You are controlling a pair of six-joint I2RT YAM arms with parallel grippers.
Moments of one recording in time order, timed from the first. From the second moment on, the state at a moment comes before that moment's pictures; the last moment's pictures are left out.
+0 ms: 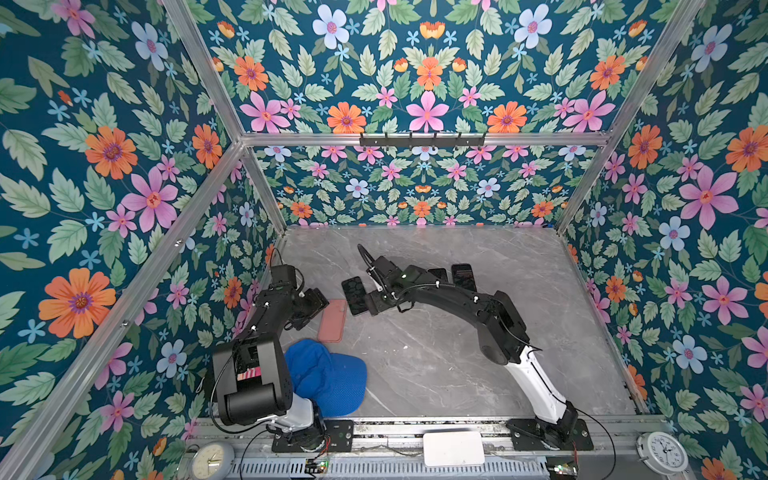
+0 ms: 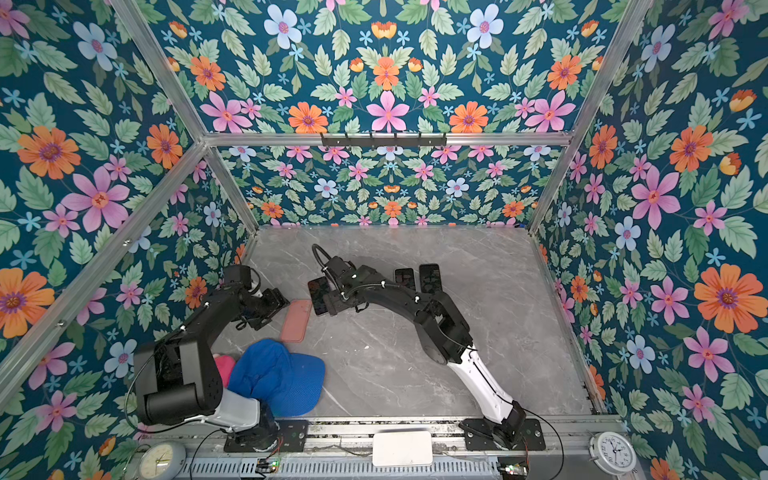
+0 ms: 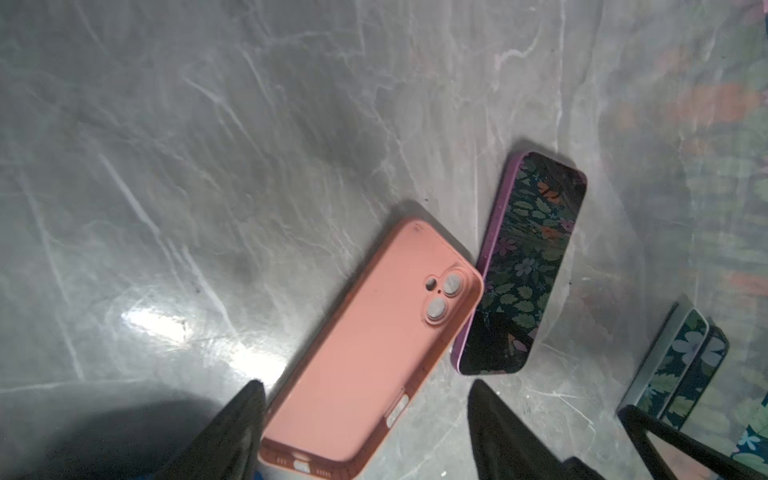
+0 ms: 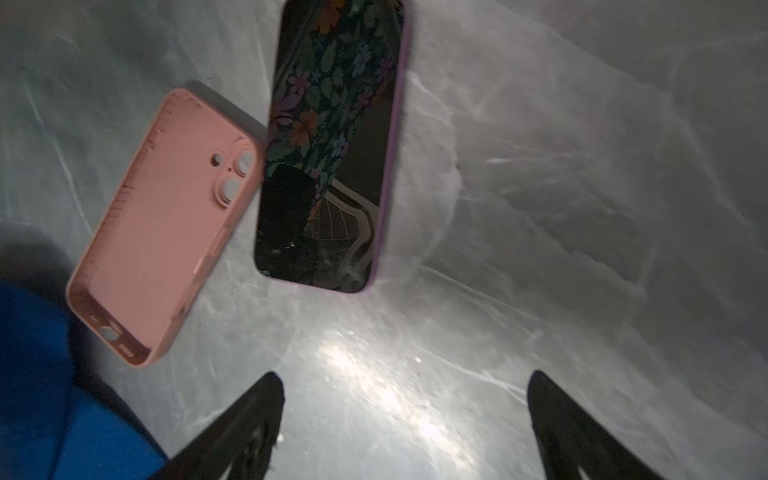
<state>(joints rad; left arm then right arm) 0.20 1.49 0.92 -0.59 0.26 -0.50 0.91 2.41 2.15 -0.79 0.03 0.35</state>
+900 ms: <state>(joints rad) 0.25 1.56 0.91 -0.58 0.30 -0.53 0.97 2.76 2.61 -0.84 0.11 0.30</state>
